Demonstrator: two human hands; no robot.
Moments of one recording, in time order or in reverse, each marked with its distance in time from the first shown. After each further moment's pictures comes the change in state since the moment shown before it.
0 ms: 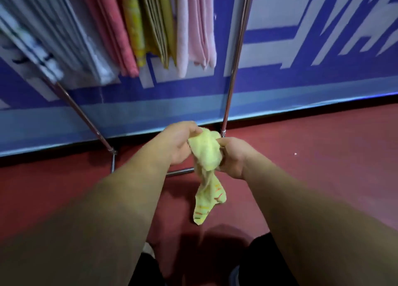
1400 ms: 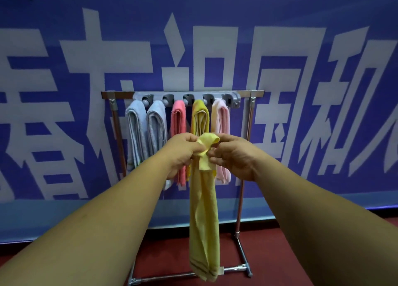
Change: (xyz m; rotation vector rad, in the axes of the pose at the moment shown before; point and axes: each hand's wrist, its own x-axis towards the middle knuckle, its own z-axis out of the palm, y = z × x) left_hand -0.269 0.215 -0.012 0.441 0.111 0.754; right_hand -0.287 -0.208 0.123 -0.196 -0.393 -0.698
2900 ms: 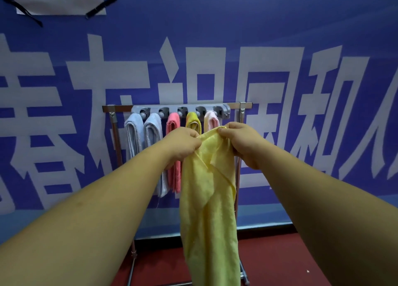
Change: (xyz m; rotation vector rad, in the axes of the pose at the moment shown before) left_hand -0.037 0.073 0.012 0.399 -0.022 0.115; right_hand -0.048 -0.061 -0.004 -0.462 0.275 -0.185
